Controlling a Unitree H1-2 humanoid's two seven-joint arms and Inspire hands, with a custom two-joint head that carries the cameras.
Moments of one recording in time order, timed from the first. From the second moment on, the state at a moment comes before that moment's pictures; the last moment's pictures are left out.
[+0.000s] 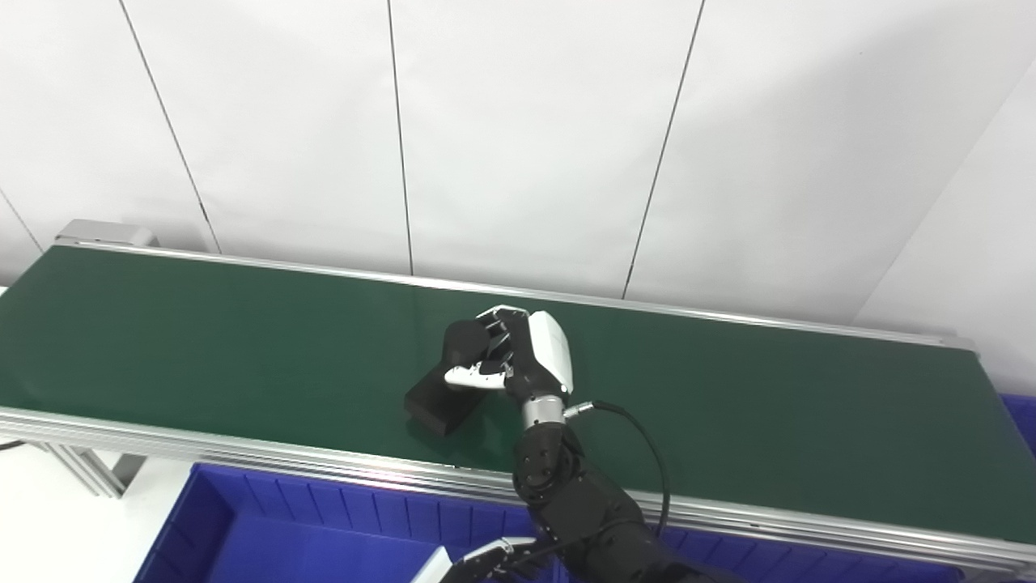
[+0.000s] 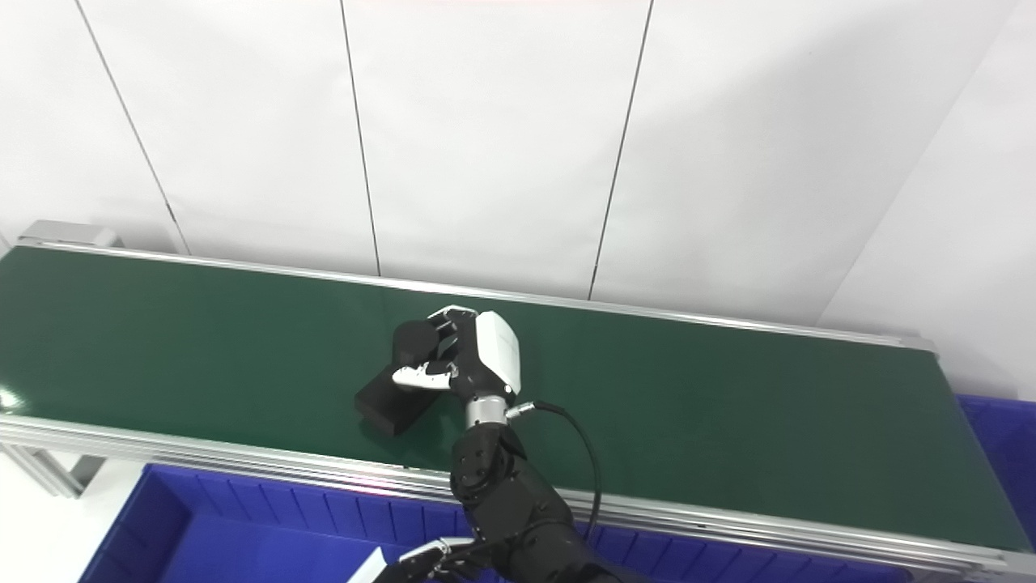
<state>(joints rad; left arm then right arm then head) 0.11 0.26 -0.62 0.22 0.20 -0.43 0.19 -0.76 0.22 0.31 1.12 -0.41 -0.25 -0.57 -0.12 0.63</state>
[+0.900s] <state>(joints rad) 0.17 0.26 -0.45 0.15 0.08 -0.43 0.10 0.01 0.02 0.13 -0.12 -0.38 -0.06 -0.30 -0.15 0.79</state>
